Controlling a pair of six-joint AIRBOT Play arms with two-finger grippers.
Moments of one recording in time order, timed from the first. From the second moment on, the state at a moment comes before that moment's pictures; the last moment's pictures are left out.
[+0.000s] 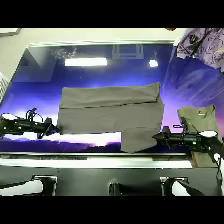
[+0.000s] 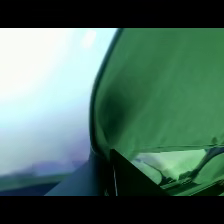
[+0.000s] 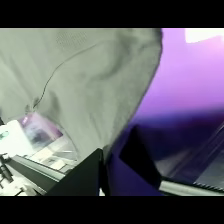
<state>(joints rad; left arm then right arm) 0.41 -1.43 0.79 0.84 -1.23 -1.32 -0.44 -1.14 0.47 -0.65 1.21 1.22</state>
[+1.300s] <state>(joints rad) 0.36 -1.18 0.87 0.92 -1.11 -1.63 -0.44 -0.90 0.72 -0.67 1.26 1.43</state>
